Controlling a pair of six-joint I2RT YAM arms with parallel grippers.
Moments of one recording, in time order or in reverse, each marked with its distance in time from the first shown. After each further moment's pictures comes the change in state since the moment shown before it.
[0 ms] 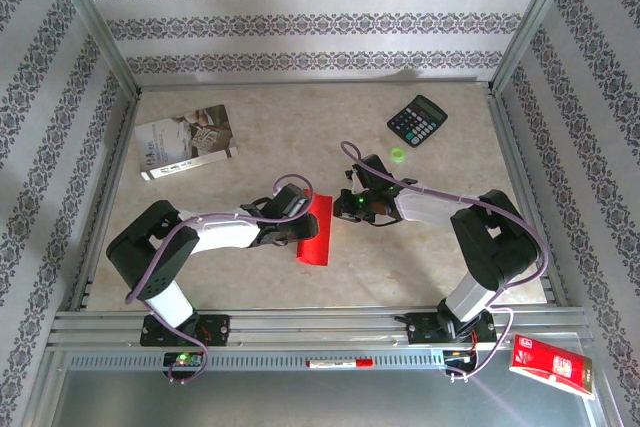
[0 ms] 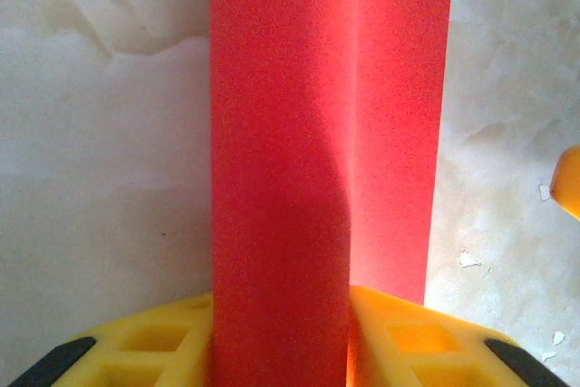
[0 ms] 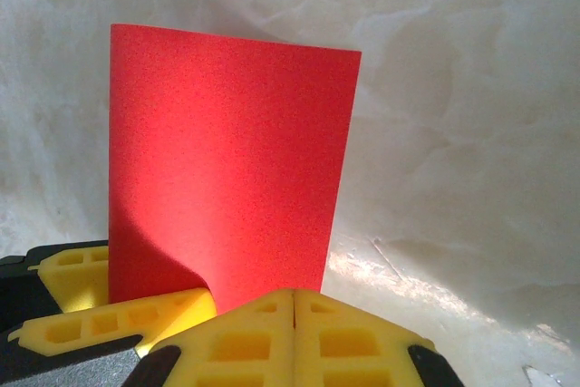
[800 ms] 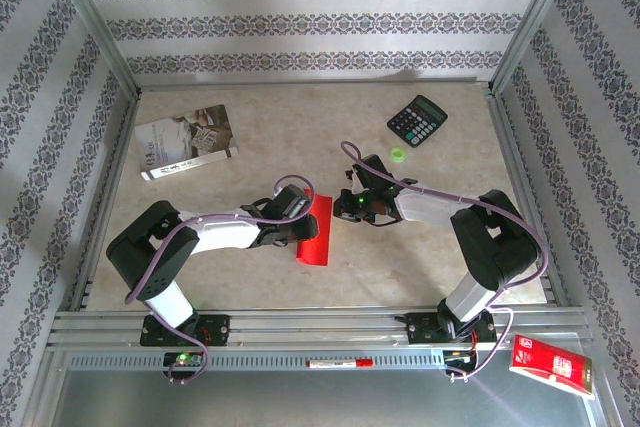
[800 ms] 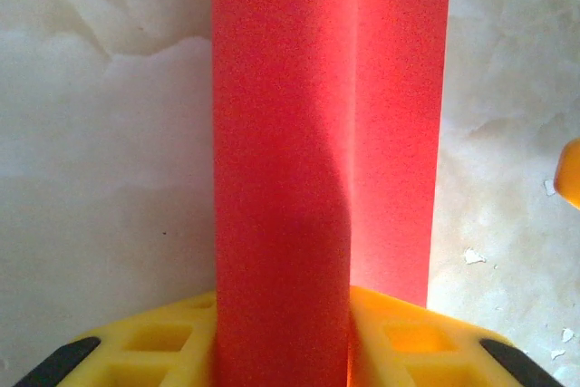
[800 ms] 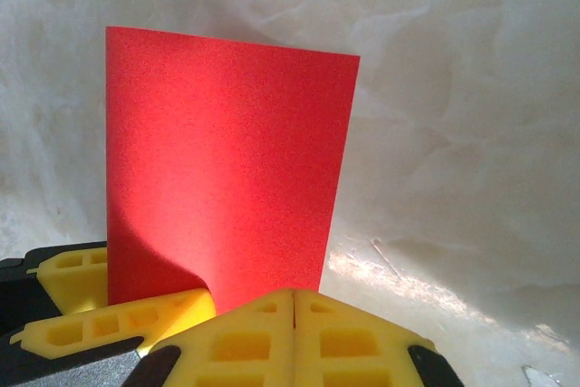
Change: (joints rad) left arm -0.005 -0.002 -0.002 -0.003 -0.012 0.016; right arm 0.000 0.000 0.000 0.000 0.000 0.000
